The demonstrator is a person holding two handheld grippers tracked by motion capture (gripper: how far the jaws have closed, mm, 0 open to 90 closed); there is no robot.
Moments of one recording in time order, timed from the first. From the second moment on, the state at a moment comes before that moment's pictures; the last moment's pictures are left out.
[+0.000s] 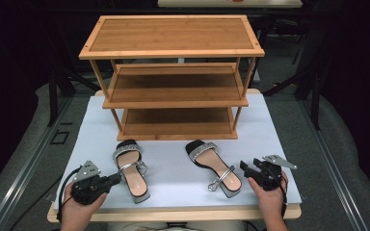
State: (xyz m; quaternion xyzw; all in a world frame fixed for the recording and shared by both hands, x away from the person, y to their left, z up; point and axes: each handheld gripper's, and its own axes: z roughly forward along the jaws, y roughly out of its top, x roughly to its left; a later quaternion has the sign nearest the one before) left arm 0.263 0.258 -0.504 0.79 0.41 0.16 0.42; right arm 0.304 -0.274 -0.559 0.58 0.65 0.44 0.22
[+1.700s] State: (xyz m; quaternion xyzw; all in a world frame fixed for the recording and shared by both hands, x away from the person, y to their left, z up) left arm 0.382 0.280 -0.461 0.87 0.47 0.05 0.14; right arm 0.304 -0.271 -0.561 0.58 0.65 0.44 0.21
